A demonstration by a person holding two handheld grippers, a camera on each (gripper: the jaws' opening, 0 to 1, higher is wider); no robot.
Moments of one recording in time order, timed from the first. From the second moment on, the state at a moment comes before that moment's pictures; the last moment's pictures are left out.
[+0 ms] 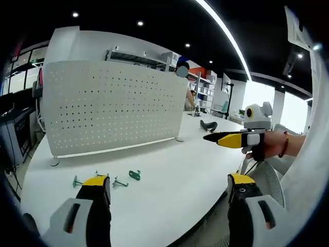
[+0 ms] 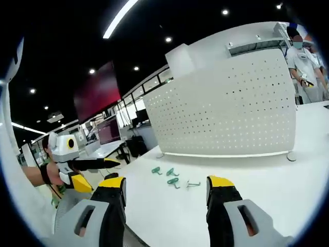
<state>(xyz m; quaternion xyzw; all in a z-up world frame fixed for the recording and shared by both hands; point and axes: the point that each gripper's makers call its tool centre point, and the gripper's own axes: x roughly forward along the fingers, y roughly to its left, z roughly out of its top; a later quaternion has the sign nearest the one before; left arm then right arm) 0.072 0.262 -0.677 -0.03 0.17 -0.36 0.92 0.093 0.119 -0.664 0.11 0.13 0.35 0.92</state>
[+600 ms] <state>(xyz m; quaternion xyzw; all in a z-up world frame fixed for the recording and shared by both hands) 0.081 0.249 -0.686 -0.04 0.18 -0.35 0.92 0.087 0.108 -0.669 0.11 0.14 0.35 0.92</state>
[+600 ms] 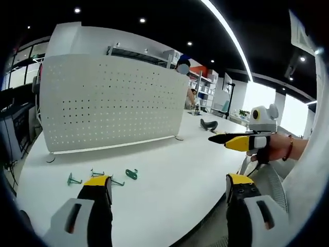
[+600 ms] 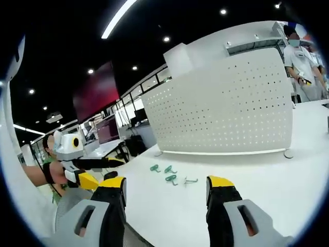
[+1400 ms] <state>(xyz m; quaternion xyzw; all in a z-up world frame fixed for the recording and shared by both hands) 0.095 0.241 -0.719 -0.04 0.23 -0.35 0.91 0.090 0.093 -0.680 0.11 0.15 0.33 0.92</state>
